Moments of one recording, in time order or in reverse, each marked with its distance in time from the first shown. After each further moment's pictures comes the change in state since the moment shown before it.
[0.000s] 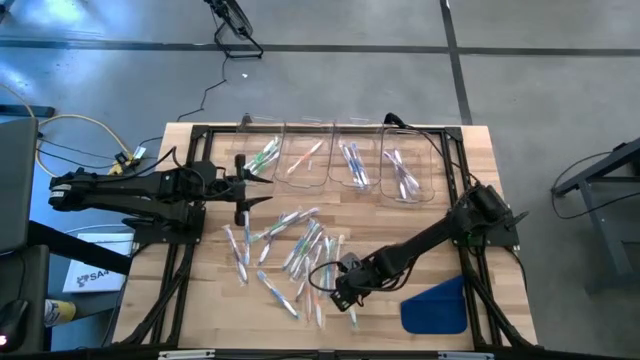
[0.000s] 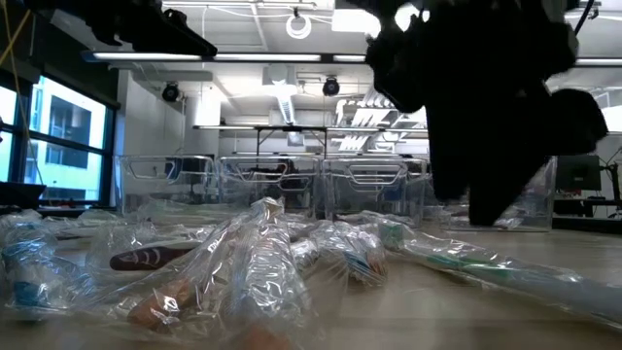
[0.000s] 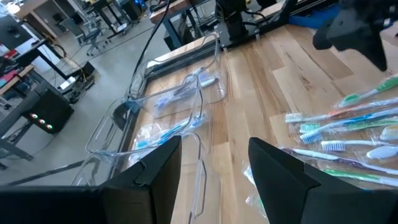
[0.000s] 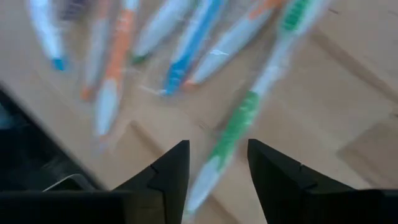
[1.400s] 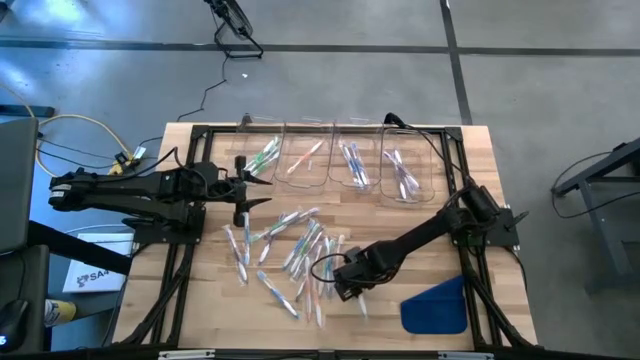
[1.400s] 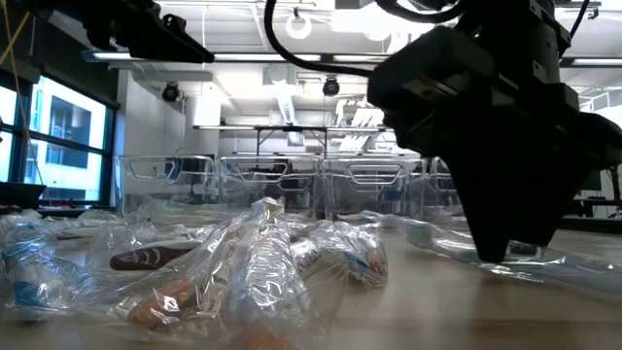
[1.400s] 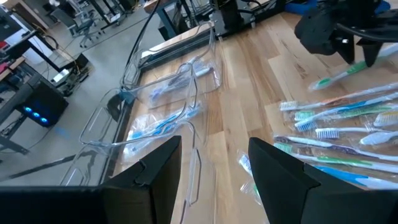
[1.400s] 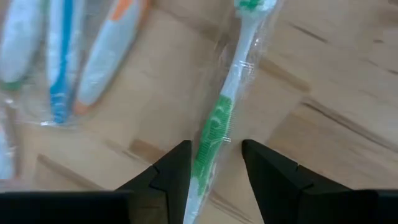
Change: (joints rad) left arm 0.000 0.000 0.000 -0.045 0.000 -0.002; right arm -0.058 0.090 -0.008 -0.229 -0.047 0.057
